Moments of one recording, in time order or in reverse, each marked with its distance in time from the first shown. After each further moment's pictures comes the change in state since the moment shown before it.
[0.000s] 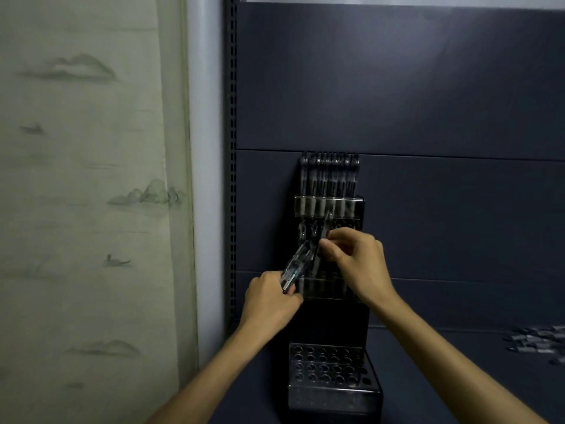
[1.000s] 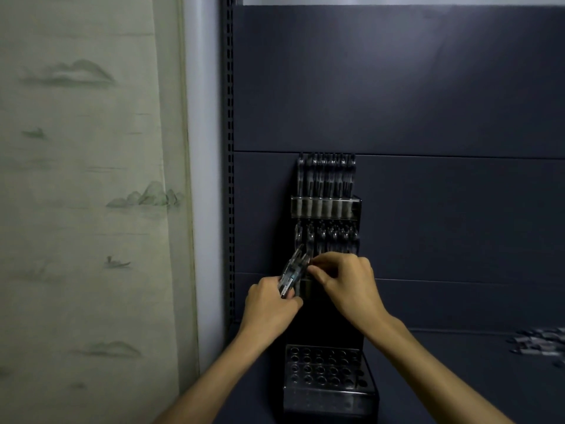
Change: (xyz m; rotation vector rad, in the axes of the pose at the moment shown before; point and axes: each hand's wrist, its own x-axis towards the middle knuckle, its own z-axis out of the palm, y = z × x) left_hand -0.006 0.005 0.006 -0.046 -0.012 -0.029; right_hand -0.023 0.003 0.009 -0.209 -0.115 0.006
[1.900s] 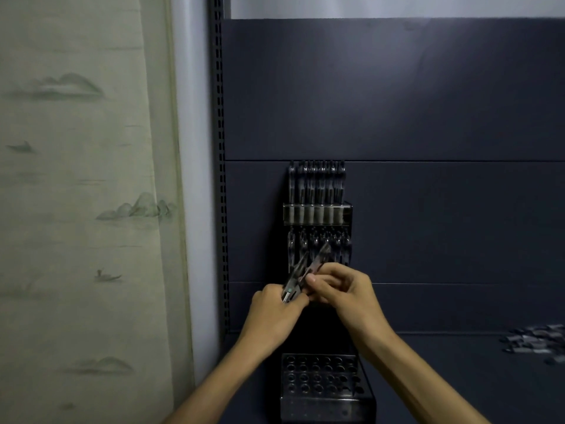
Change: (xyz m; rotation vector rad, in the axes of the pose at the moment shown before) left_hand -0.006 0.018 -0.002 -0.139 -0.110 0.026; right_hand -0.024 -0.012 -0.009 0.936 -0.078 0.265
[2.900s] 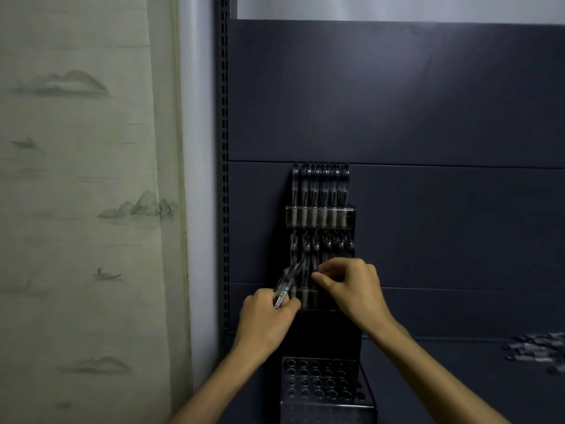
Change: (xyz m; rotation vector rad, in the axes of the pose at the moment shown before) left_hand 0.001 -0.015 -0.003 0.031 0.120 0.012; right_hand 0.033 0.003 -0.018 -0.861 0.118 -0.206
